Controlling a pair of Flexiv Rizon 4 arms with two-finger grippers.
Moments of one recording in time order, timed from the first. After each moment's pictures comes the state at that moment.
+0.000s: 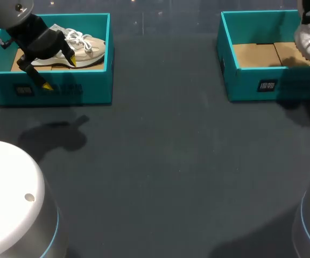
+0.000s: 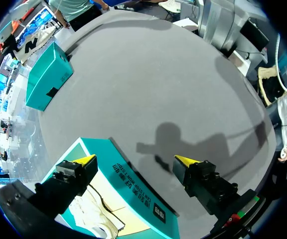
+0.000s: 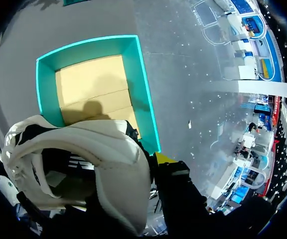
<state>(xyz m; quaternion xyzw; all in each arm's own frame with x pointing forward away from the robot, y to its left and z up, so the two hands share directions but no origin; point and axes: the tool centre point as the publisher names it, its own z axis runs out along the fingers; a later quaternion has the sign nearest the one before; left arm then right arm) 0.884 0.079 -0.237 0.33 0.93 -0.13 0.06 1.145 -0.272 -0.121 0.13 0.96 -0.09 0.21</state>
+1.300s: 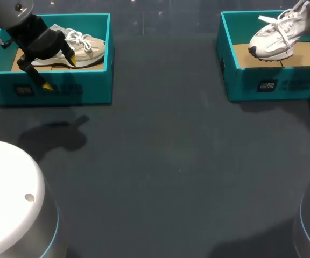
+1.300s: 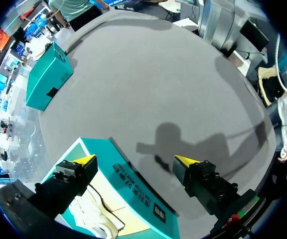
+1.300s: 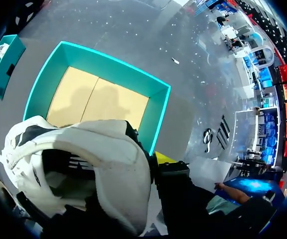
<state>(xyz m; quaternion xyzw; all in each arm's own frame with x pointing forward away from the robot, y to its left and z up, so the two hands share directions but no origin) 0.884 0.079 -0.237 0.33 0.93 -0.13 0.06 1.064 -0.310 -0.148 0.55 0.81 -0.08 0.19</state>
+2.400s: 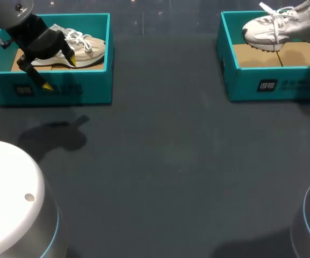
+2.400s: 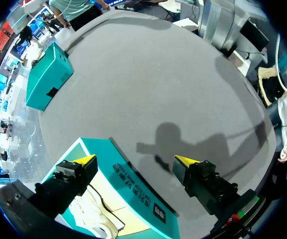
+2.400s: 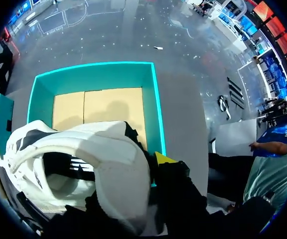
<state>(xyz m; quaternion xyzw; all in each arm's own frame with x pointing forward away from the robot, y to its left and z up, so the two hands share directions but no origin) 0.884 0.080 -0.237 0.33 0.93 -0.13 0.06 1.042 -0.330 -0.191 0.73 0.67 0.00 0.16</state>
